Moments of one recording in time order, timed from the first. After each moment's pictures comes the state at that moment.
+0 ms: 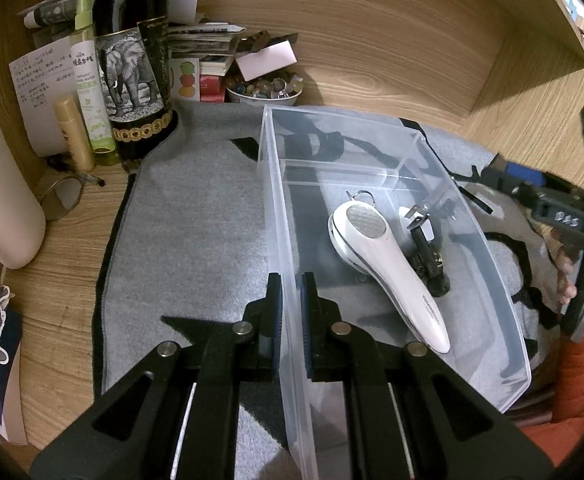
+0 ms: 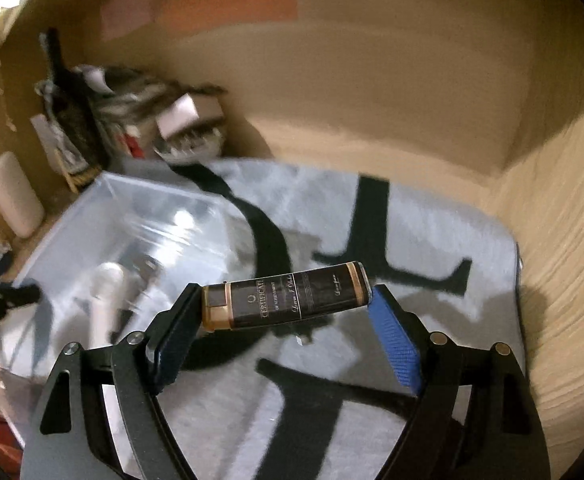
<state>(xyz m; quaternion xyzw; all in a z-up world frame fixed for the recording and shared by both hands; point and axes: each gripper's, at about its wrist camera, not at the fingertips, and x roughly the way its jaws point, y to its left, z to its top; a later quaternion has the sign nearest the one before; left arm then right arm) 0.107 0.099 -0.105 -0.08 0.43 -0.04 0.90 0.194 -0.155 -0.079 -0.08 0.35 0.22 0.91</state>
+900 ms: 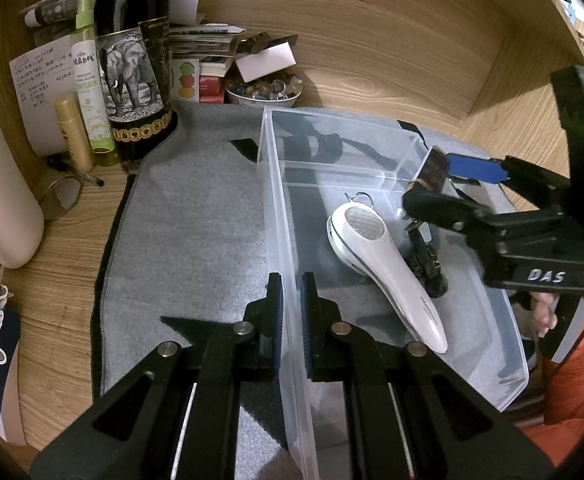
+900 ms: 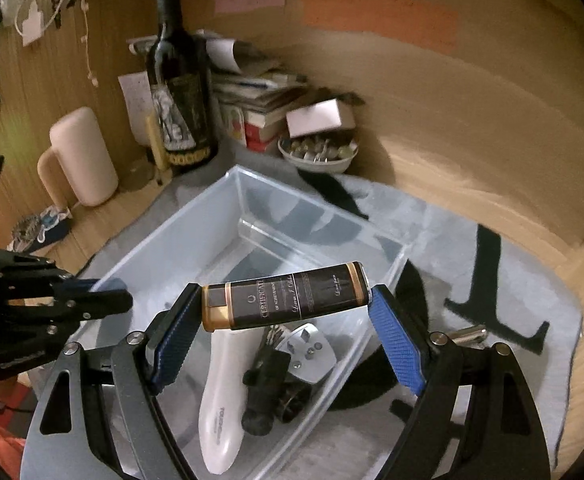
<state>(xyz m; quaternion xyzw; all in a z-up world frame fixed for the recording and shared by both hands) 0.107 0.099 -0.103 -0.08 0.43 -0.04 0.90 0.174 -0.054 -0.087 -0.14 0.35 0.33 0.87</state>
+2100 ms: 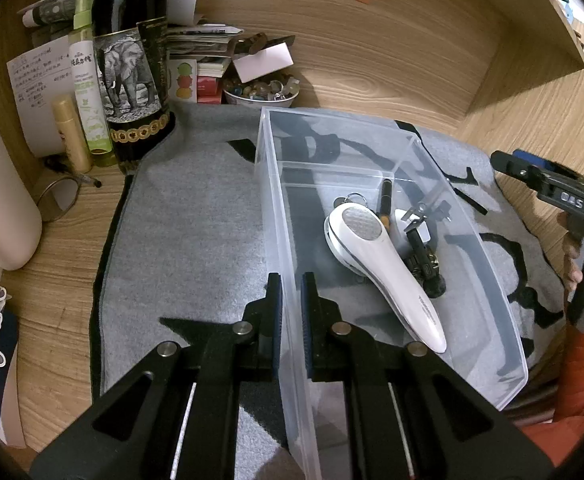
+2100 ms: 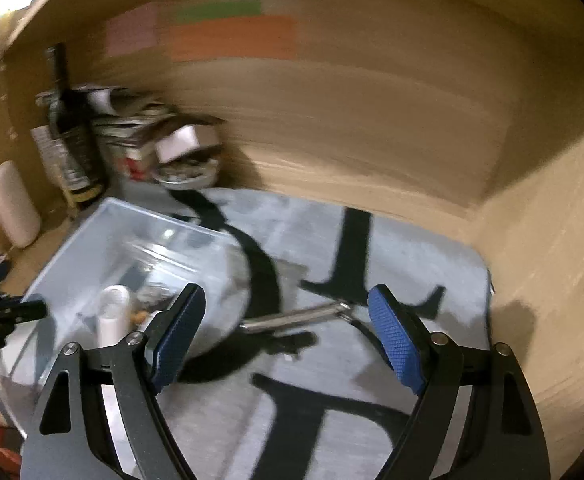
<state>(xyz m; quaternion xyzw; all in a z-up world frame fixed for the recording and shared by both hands) 0.109 0.097 -0.103 -0.08 0.43 -0.04 0.90 0.193 -0.159 -0.062 -0.09 0.33 0.18 0.92</state>
